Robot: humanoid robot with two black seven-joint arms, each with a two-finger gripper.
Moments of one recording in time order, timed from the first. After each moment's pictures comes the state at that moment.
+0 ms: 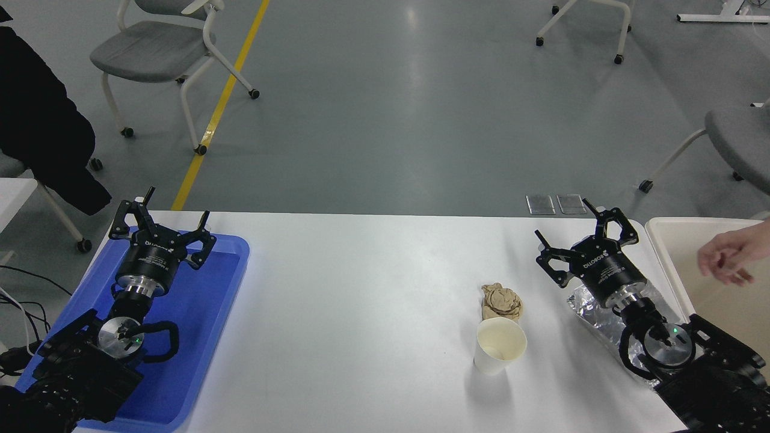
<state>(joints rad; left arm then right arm) -0.64 0.20 -0.88 -0.19 -0.21 -0.79 -0.30 0.52 -0.25 0.75 0.45 0.29 0.73 0.09</state>
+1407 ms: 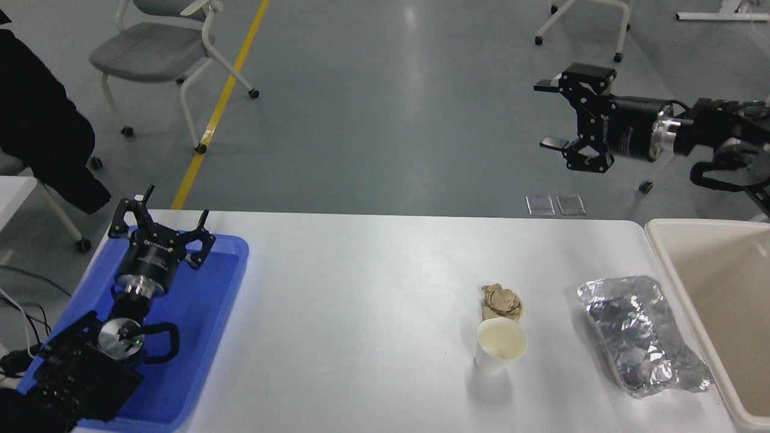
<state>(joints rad) -0.64 0.20 -0.88 -0.20 -0.21 -0.79 -0.30 1.48 -0.60 -0.29 0.75 -0.27 0.68 0.05</state>
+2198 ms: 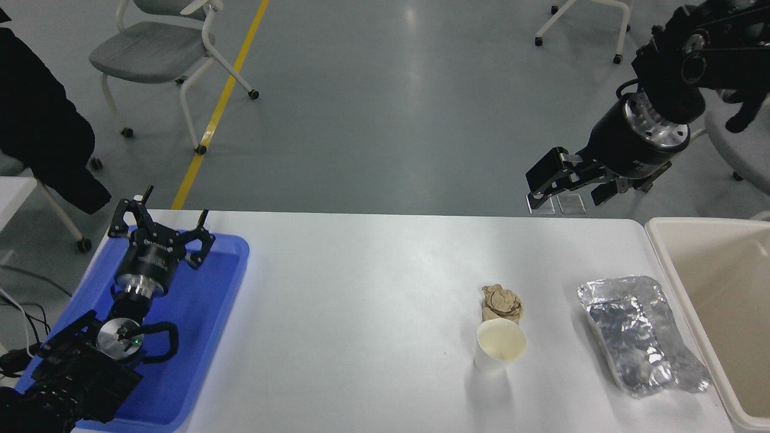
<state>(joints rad) -0.64 0.20 -0.88 -0.20 -0.21 -0.79 -0.30 2.29 -0.29 -1.27 1.41 -0.23 0.78 0.05</state>
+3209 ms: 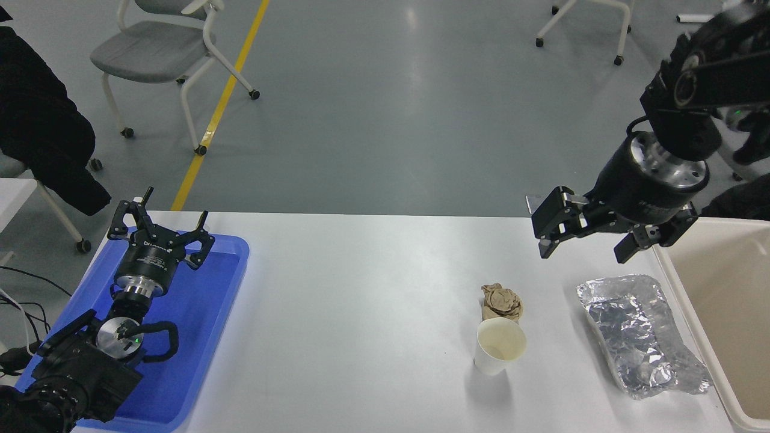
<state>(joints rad) -0.64 0.19 -0.89 -0.20 -0.21 -0.79 -0.30 2.26 -0.17 -1.39 1.50 -0.01 0.76 0.06</state>
